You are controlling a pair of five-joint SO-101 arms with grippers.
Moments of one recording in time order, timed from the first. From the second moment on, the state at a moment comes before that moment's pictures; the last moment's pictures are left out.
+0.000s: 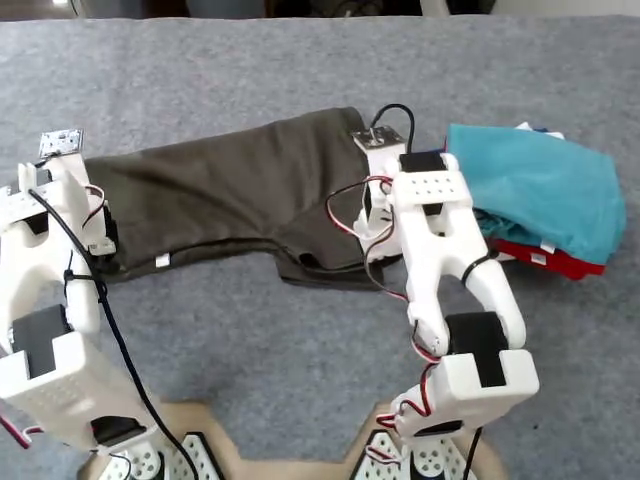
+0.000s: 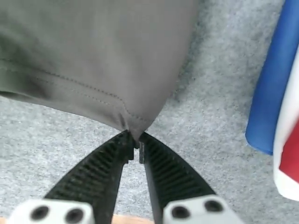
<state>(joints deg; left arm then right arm) -27.5 8.2 16.3 66.3 -10.9 -5.5 5.9 17.4 78.4 11.1</state>
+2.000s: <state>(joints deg) -37.1 8.2 13.7 70.1 -14.0 -2.8 5.9 18.7 85.2 16.8</state>
